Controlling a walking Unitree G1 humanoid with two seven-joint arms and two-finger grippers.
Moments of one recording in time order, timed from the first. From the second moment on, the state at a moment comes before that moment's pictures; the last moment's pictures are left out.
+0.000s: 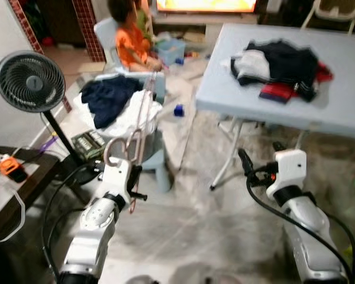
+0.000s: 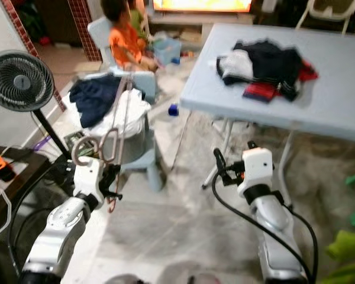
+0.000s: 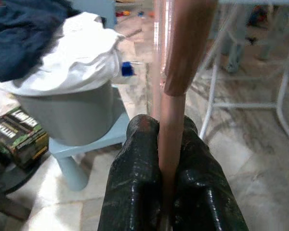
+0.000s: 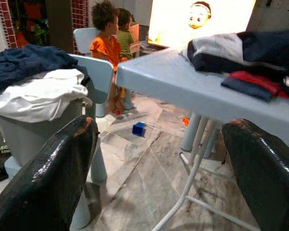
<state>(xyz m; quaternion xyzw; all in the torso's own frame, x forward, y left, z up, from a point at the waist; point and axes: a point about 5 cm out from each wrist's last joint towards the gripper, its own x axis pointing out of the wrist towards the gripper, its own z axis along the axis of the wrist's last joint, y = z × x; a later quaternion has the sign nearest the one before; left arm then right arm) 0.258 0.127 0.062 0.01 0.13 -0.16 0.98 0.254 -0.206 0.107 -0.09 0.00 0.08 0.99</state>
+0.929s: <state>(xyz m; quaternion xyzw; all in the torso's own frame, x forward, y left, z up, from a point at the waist) 0.211 0.144 0.020 0.17 0.32 -0.60 0.71 0.225 -0.241 0.098 -0.26 0.20 0.50 0.80</state>
